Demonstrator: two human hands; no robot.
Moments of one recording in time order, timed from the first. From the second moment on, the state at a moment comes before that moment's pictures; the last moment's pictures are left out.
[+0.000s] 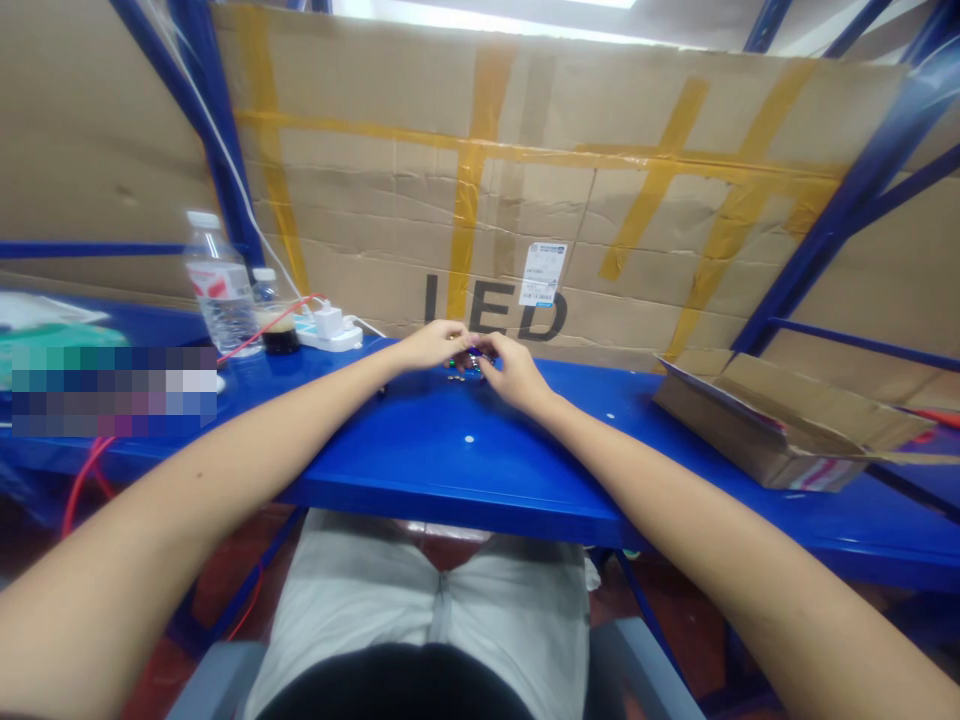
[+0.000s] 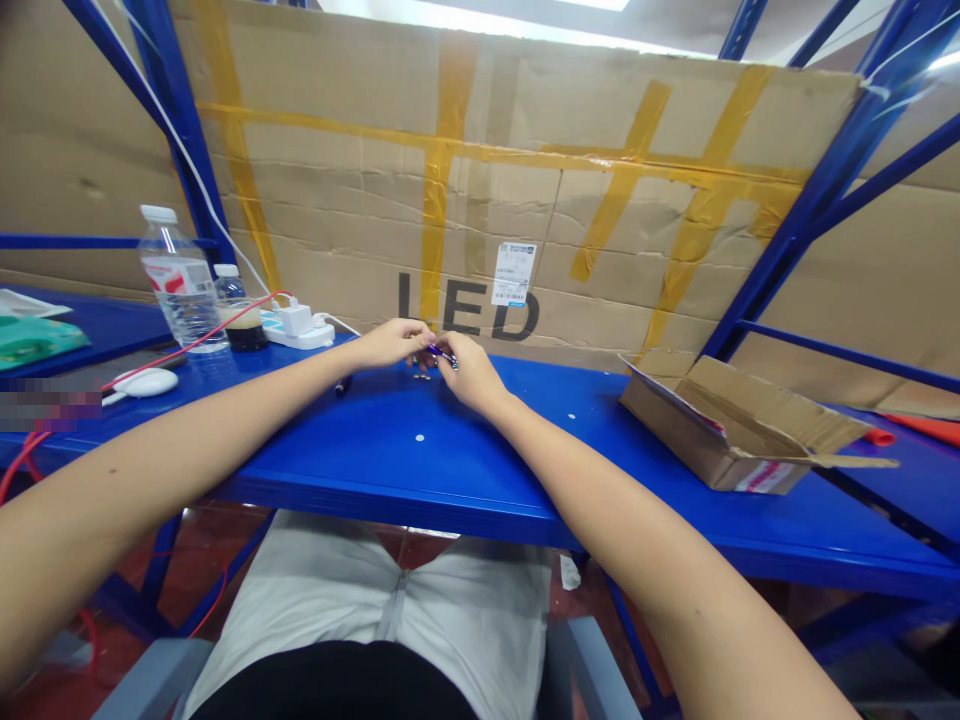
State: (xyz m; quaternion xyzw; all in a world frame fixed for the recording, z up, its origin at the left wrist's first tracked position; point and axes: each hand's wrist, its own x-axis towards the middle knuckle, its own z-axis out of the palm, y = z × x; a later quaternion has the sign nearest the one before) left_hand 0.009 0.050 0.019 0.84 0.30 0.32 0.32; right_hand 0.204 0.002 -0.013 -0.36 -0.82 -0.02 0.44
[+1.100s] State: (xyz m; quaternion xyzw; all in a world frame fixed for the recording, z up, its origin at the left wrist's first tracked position) left_hand 0.026 0.046 -0.001 0.47 0.20 0.47 0.72; right_hand 0.208 0.002 -0.003 -0.30 -0.87 -0.12 0.36
